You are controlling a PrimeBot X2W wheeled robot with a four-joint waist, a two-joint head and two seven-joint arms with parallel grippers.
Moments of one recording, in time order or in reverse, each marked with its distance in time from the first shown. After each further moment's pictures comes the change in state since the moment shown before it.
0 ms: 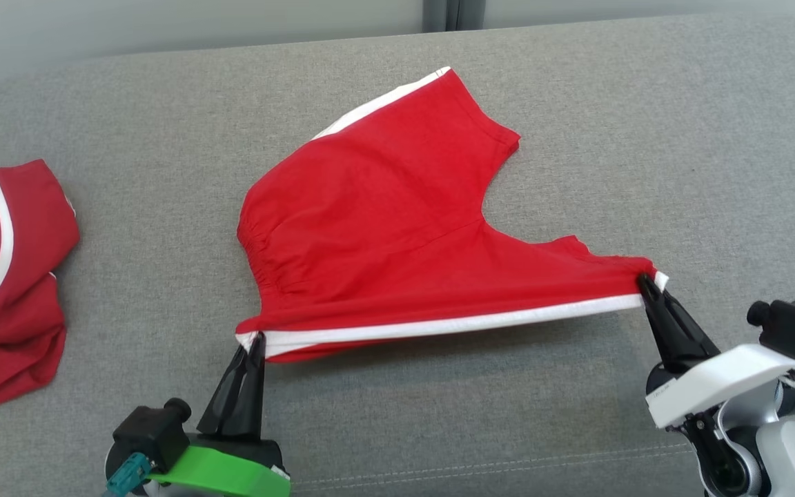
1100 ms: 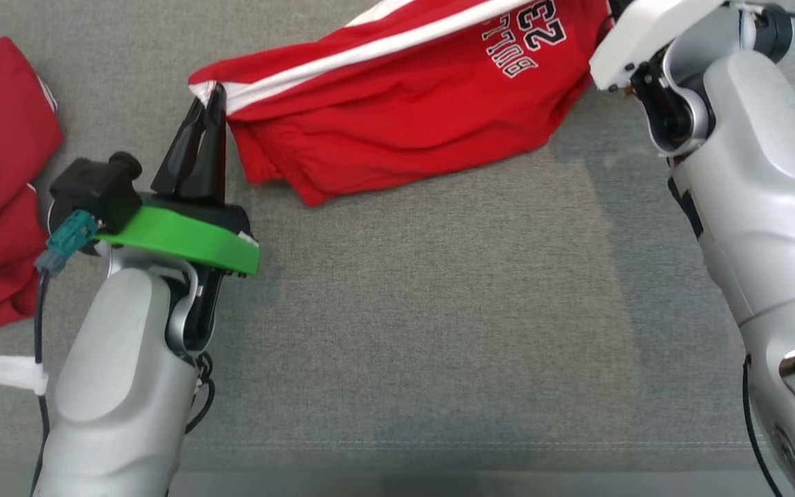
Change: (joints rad) left arm -0.612 0.072 -0.061 0.226 -0.063 0.000 -0.001; right arm -1.061 0.020 0.202 0.784 -0.101 -0.001 -0.036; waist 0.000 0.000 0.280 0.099
